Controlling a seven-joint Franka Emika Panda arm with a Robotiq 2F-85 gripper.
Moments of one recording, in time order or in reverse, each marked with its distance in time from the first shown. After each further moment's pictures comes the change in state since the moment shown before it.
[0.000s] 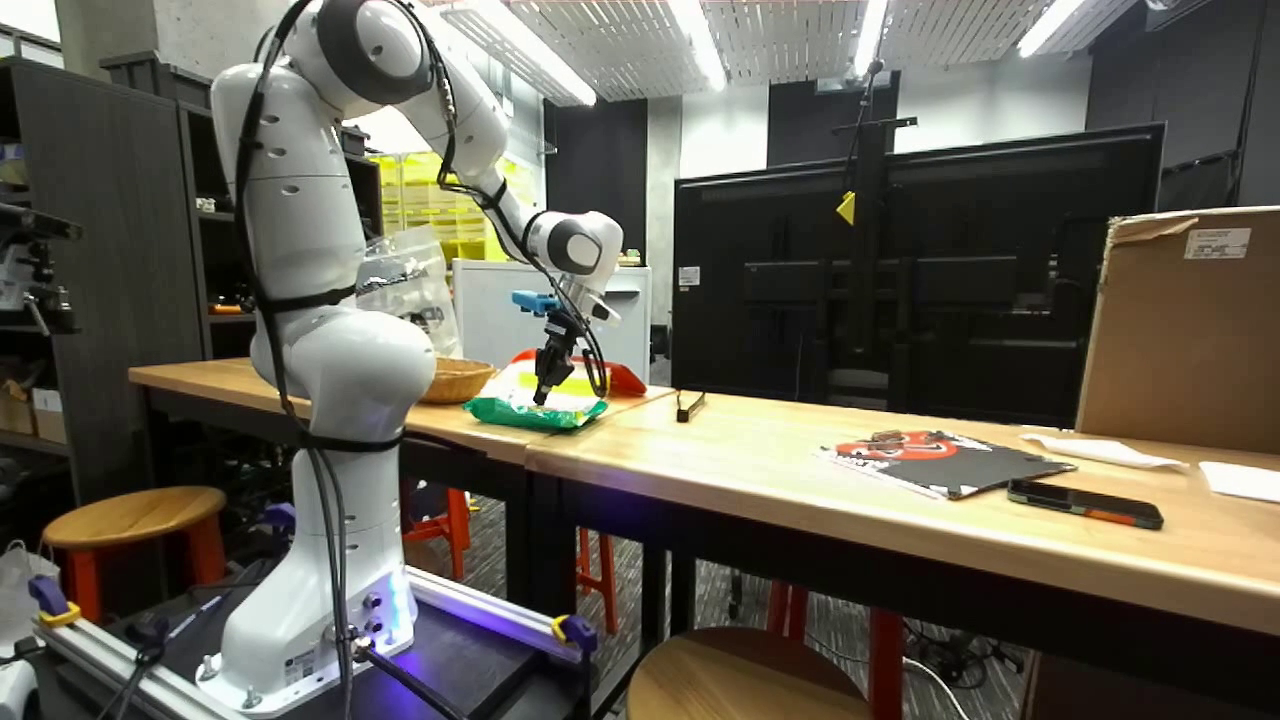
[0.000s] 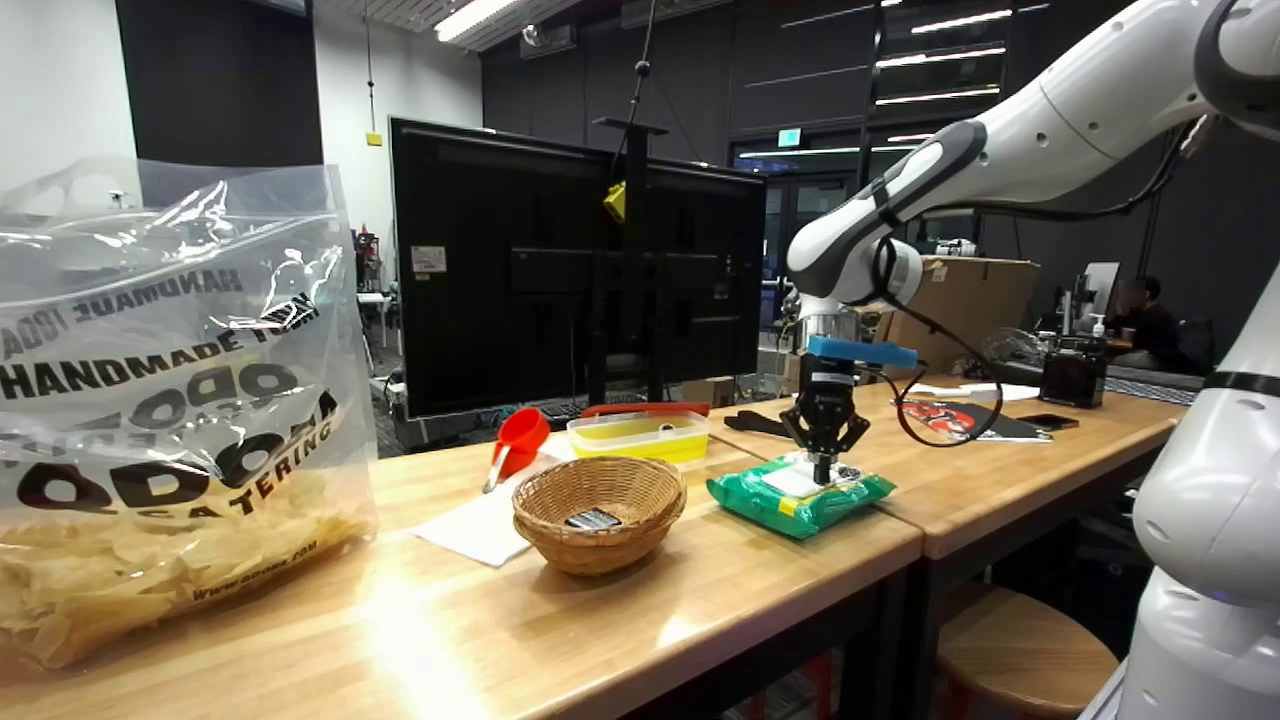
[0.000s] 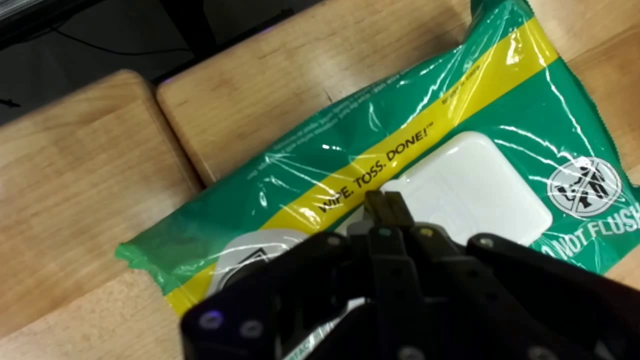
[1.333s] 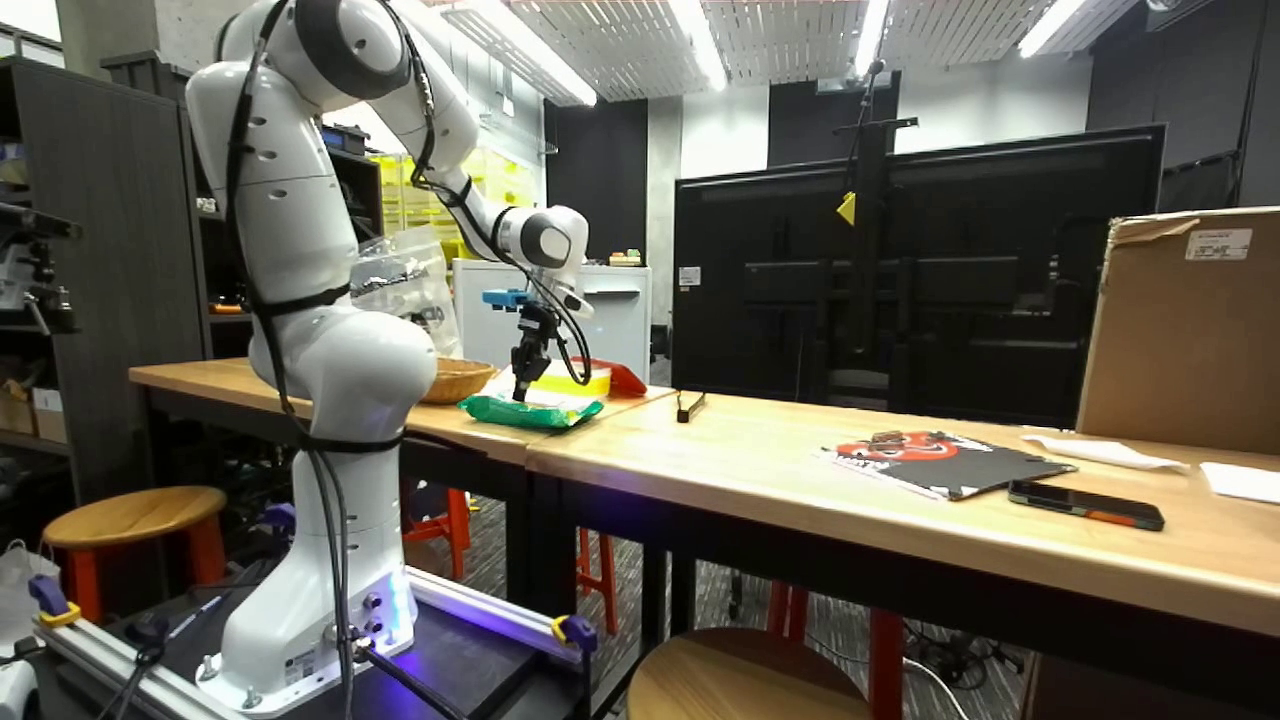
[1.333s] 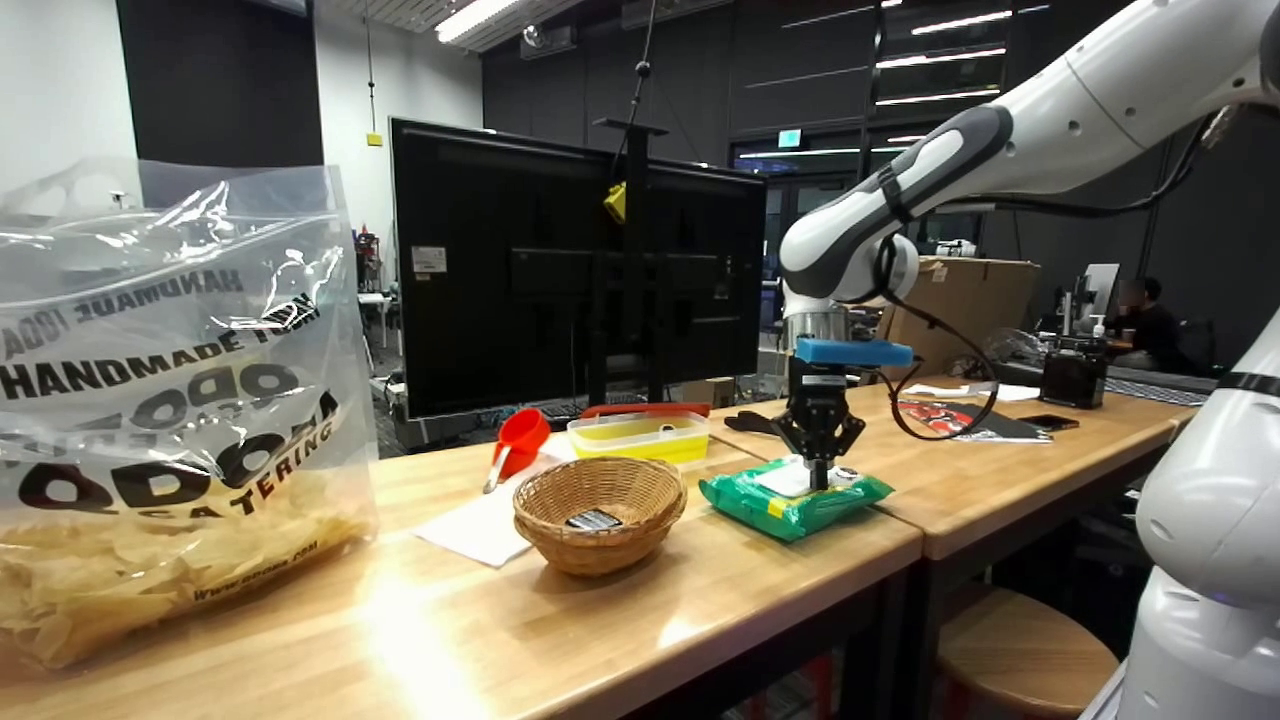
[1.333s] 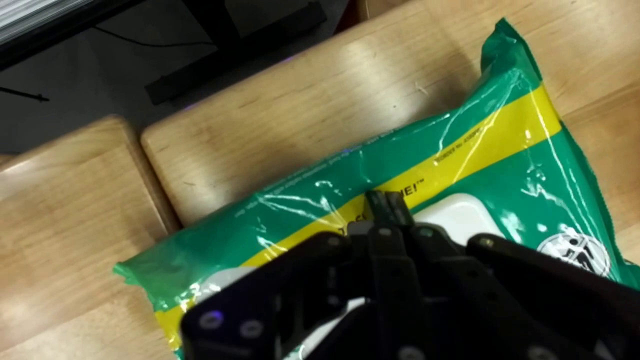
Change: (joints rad) arm 0.023 -0.087 0.102 -0.062 -0.051 0.013 0.101
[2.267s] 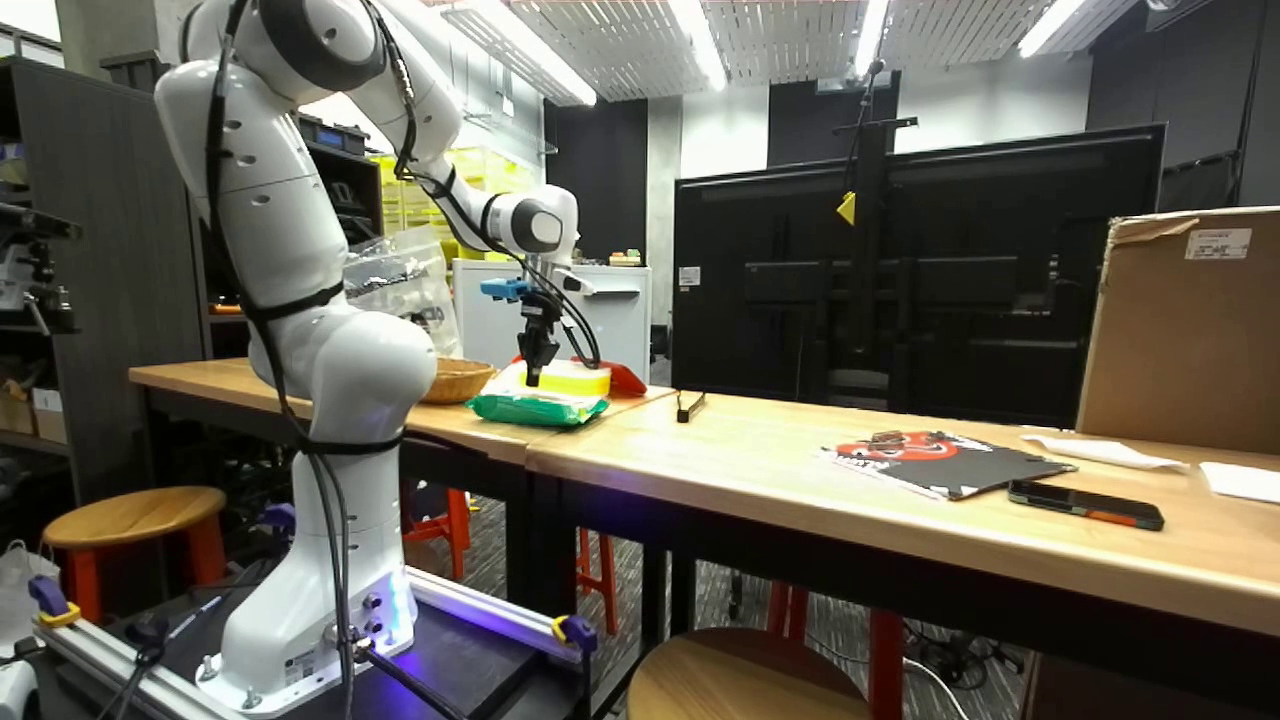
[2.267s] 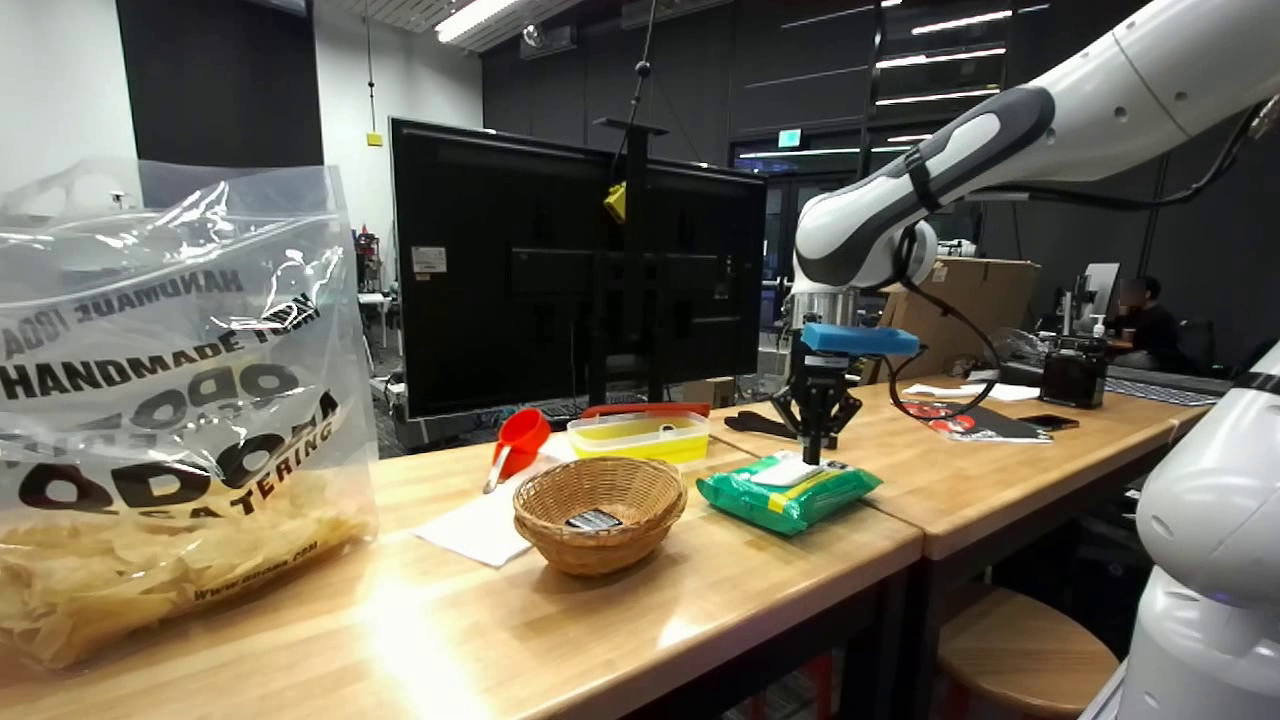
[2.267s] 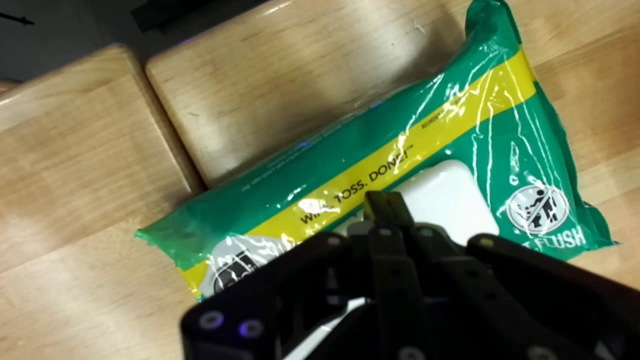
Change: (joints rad) arm 0.000 -0.090 0.006 -0.030 -0.051 0.107 0.000
